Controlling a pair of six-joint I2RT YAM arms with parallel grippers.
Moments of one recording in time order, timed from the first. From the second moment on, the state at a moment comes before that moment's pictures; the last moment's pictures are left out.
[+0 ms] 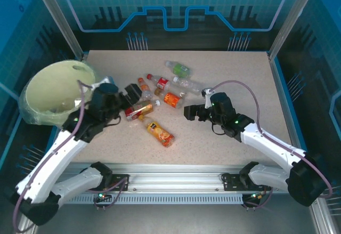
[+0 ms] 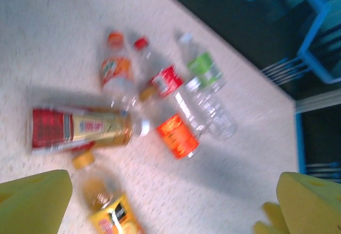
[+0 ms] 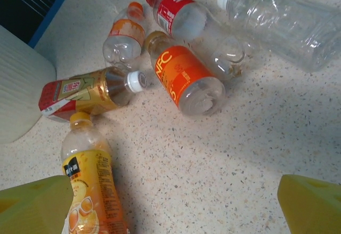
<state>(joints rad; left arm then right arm) -0.54 0.94 1.08 -0.79 -0.26 -1.01 0.60 1.12 0.71 -0.16 -0.08 0.47</state>
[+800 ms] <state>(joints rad) -0.62 1.44 0.89 -0.68 -0.14 -1.39 0.67 1.11 0.70 -0.16 -0.26 0.26</state>
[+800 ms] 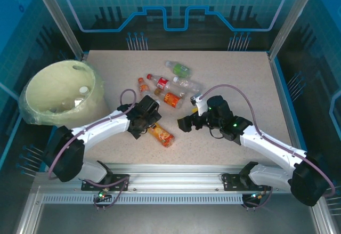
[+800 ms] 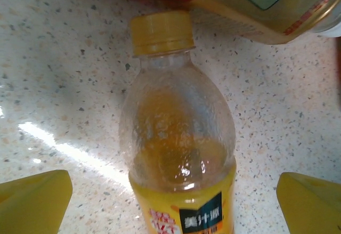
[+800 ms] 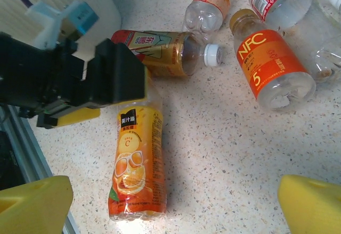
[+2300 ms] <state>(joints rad) -0.65 1.27 0.88 -0.45 -0.13 -0.92 0.71 1.05 0.67 -0.04 -0.34 0.19</state>
